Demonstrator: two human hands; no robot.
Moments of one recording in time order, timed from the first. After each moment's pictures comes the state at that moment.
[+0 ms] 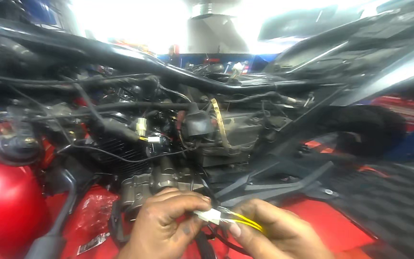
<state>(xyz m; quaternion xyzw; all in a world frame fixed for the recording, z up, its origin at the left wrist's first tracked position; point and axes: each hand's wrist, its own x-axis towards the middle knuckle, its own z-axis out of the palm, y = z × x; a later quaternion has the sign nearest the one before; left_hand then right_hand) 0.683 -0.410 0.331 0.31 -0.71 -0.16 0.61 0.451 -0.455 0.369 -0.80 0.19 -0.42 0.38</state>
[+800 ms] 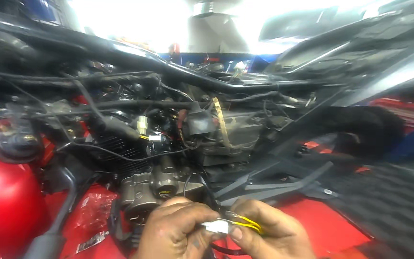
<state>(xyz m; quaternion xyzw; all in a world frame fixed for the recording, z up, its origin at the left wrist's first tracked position) 0.666 -0.397 0.328 0.36 -0.71 -0.11 0.60 0.464 -0.465 0.341 -0.73 0.09 -0.49 0.47</state>
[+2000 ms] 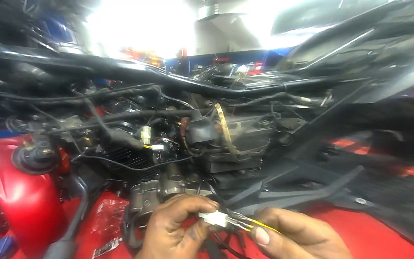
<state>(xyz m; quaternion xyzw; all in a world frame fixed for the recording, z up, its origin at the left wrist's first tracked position) 0.672 -0.420 0.326 0.28 -0.68 -0.18 0.65 0.447 -0.474 0.356 -0.70 0.09 -0.48 0.52</state>
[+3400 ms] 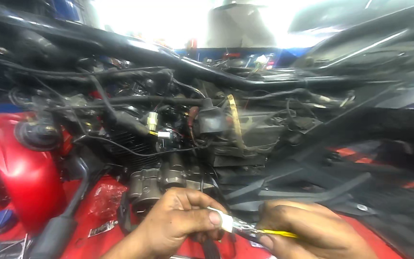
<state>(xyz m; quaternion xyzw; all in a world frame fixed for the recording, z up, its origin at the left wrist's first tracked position) 0.677 -0.415 0.336 0.20 -0.52 -0.61 0.56 0.427 -0.510 0.375 -0.88 0.01 -0.36 0.31</state>
